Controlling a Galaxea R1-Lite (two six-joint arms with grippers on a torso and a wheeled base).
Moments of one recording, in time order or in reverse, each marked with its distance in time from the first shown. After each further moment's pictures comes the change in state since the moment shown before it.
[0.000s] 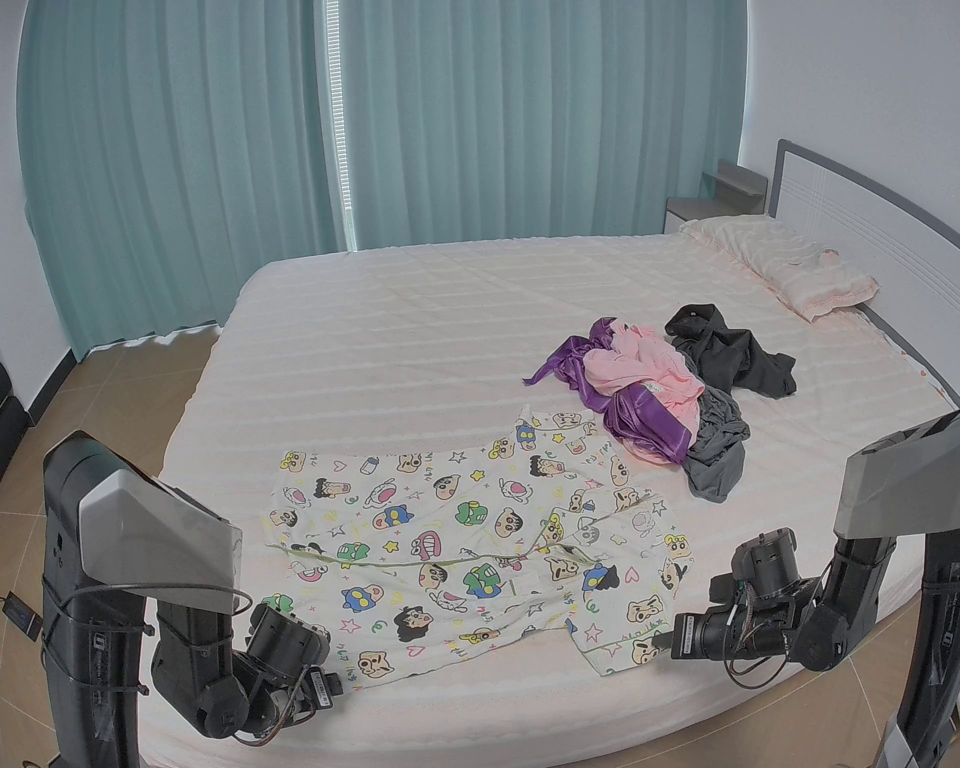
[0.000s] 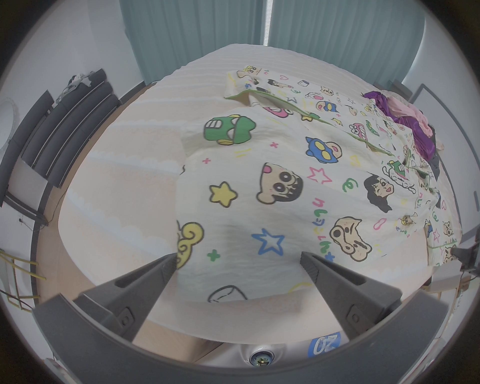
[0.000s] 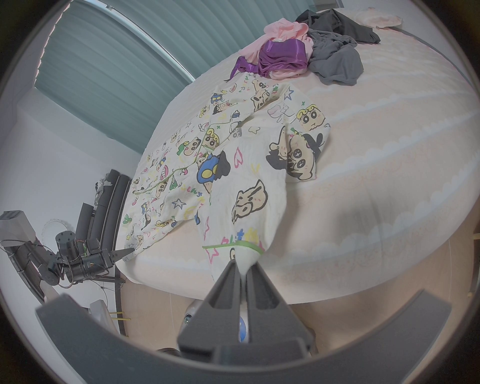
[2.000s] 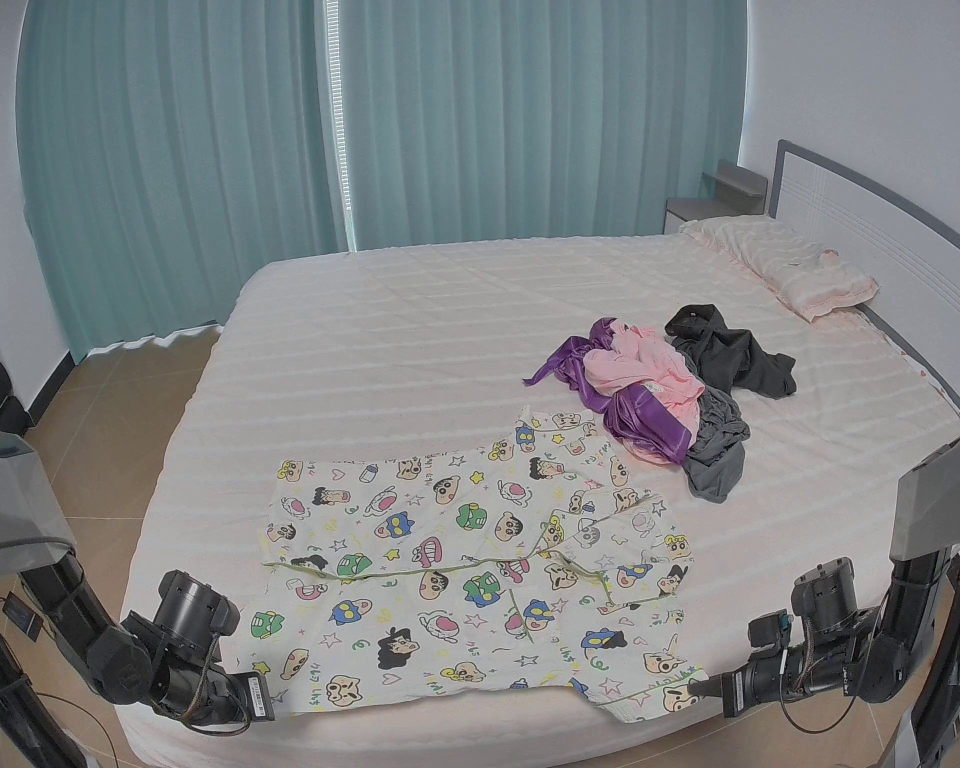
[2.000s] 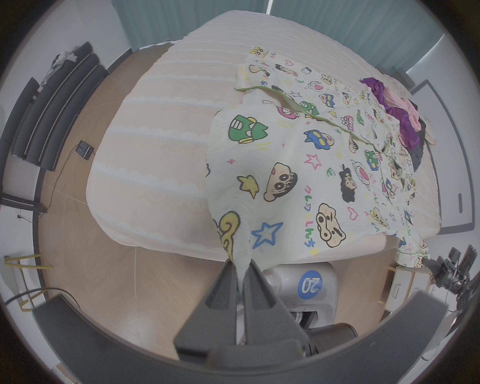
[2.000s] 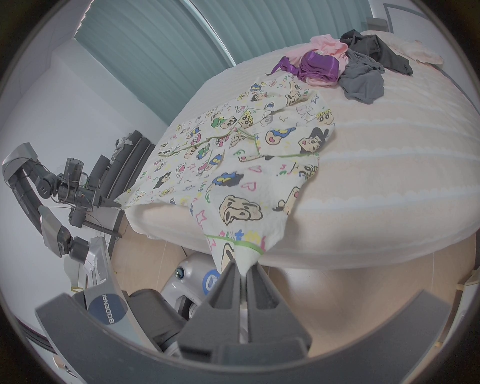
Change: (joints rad) left arm 0.170 -0.497 0.034 0.595 -0.294 0.126; right arm -0.049 -0.165 0.336 -0.075 0.115 -0.339
